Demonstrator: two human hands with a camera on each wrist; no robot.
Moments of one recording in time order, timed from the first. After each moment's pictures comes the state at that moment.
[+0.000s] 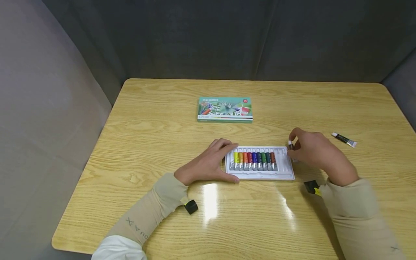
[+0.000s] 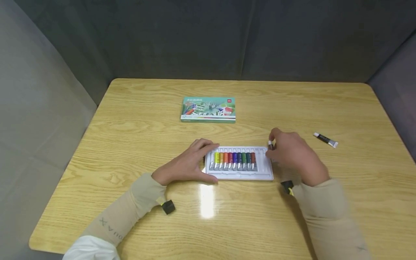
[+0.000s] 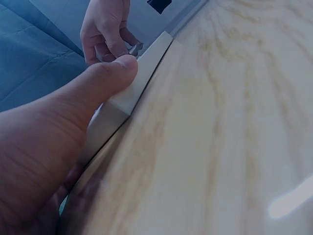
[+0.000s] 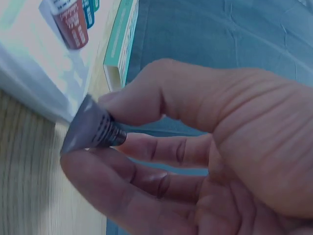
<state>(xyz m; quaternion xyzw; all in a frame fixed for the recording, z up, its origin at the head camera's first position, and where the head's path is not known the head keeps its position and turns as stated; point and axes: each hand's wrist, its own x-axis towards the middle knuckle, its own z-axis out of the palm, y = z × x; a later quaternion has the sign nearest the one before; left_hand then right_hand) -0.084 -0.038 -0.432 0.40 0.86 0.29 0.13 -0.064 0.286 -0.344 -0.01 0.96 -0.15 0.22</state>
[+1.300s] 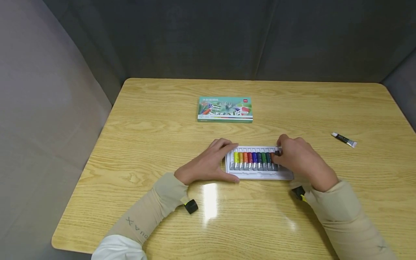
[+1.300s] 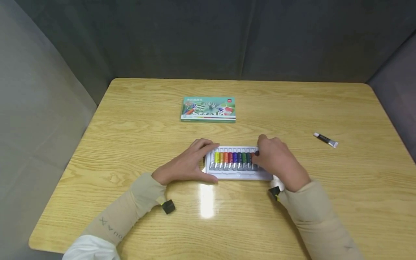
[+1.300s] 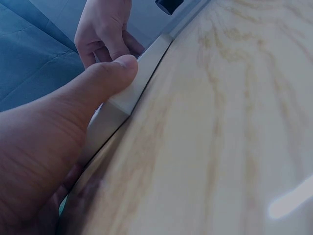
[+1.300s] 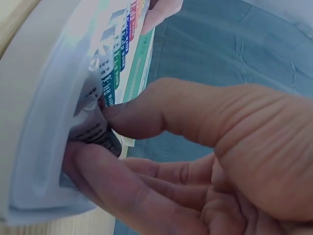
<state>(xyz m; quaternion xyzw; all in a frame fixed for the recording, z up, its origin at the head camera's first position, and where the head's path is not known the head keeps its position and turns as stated) -0.083 -0.038 -0.430 0.39 0.86 0.29 0.13 -0.057 0.244 -0.354 0.00 0.96 -0.13 0.23</state>
